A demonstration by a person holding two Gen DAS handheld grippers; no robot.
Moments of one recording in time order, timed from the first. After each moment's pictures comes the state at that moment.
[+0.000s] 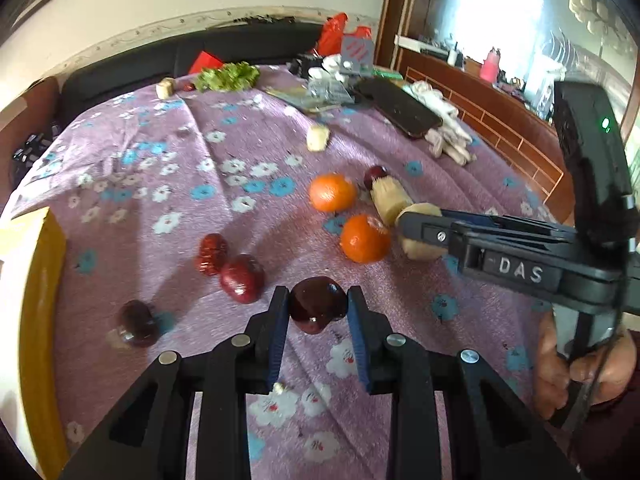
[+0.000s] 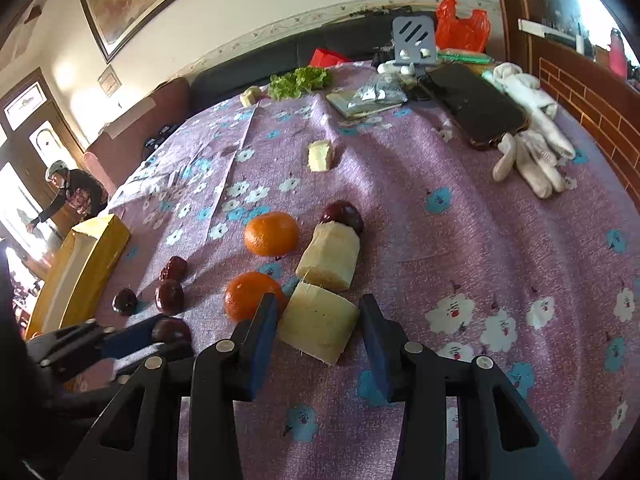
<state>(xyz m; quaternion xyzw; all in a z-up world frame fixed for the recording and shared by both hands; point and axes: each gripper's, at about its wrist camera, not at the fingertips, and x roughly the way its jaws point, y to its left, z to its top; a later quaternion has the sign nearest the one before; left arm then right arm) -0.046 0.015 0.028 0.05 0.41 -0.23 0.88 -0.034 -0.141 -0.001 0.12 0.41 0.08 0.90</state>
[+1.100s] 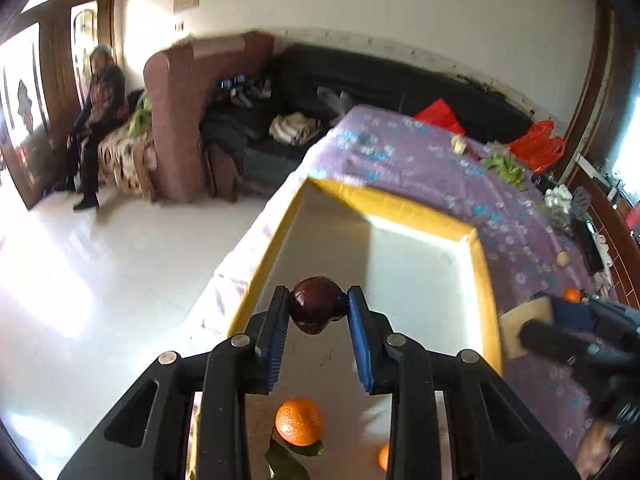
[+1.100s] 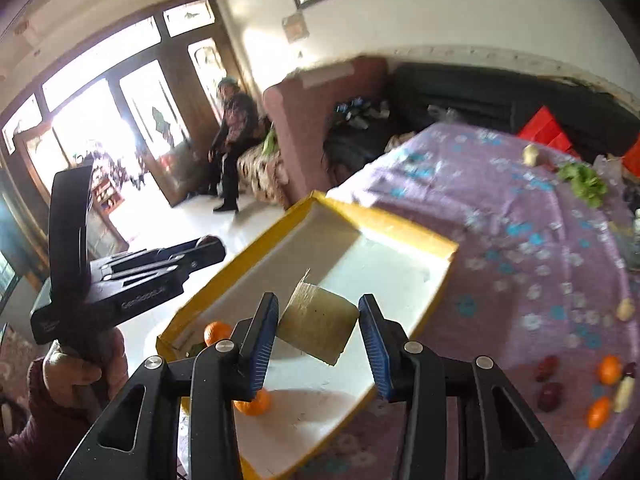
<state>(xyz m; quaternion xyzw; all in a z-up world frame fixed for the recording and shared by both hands) -0.078 0.368 0.092 -0.09 0.40 0.06 0.91 -0.055 0.170 0.099 0.00 0.38 0.36 0.85</state>
